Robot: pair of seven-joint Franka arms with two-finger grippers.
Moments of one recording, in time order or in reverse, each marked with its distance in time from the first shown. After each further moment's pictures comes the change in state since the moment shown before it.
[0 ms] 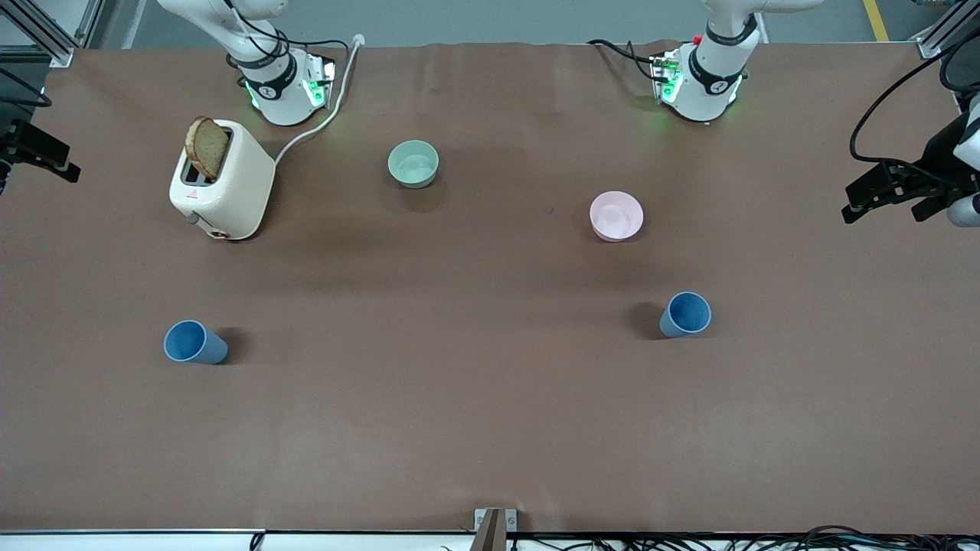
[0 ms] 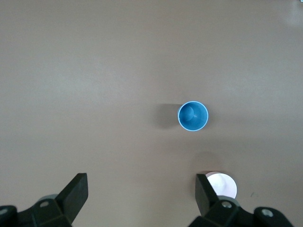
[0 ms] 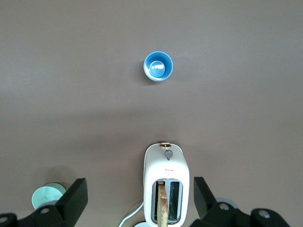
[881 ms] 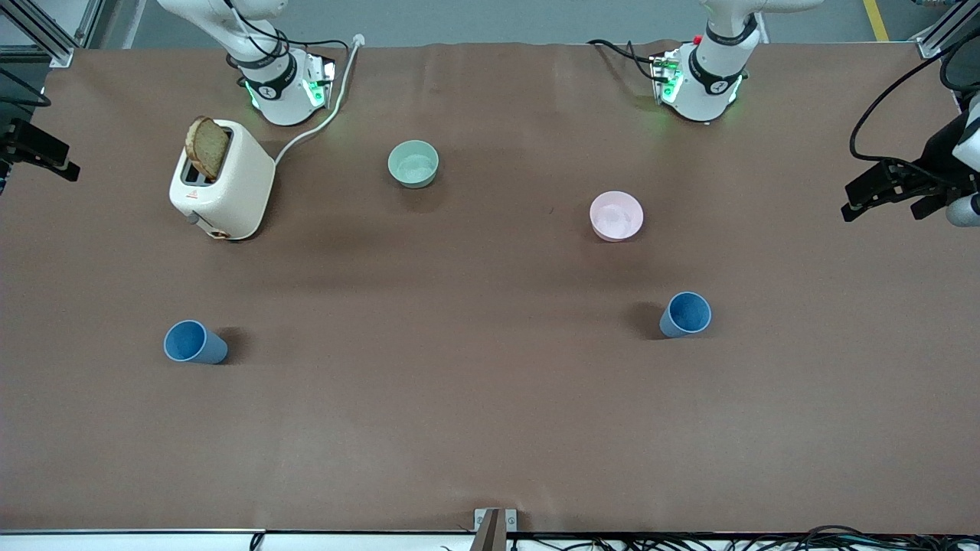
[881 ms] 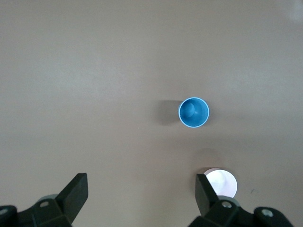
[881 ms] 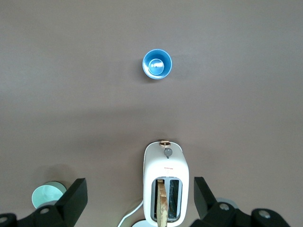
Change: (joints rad) left arm 0.001 0.000 0.000 0.000 0.000 -0.018 0.000; right arm -0.004 0.000 -0.002 -0.001 0.000 -0.007 0.000
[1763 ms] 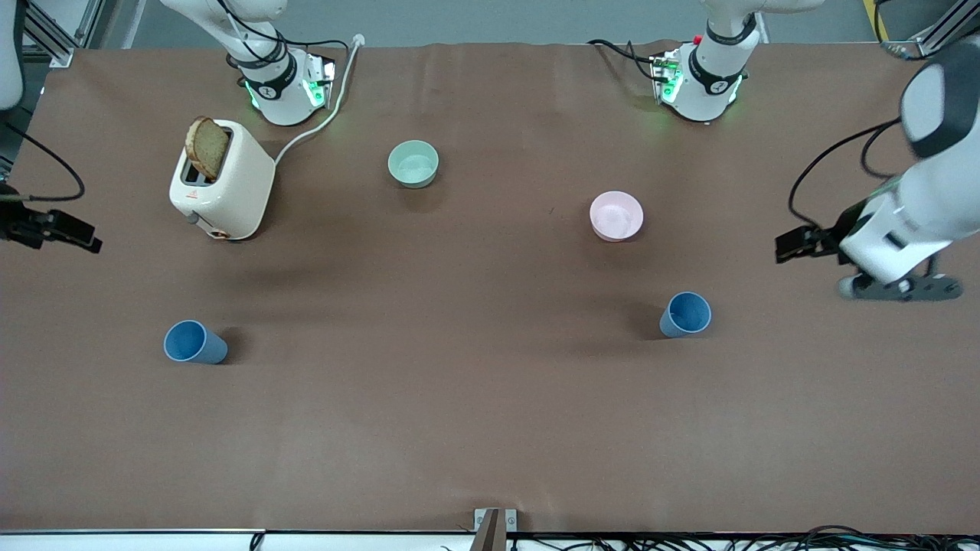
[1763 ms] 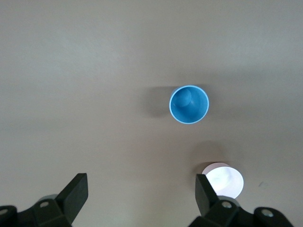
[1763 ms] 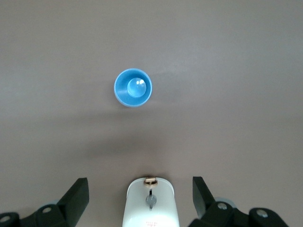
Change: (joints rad) left arm -0.039 0.234 -0.033 0.004 0.000 0.035 0.001; right arm -0.095 0.089 -0.004 -0.282 0.000 0.415 -0.069
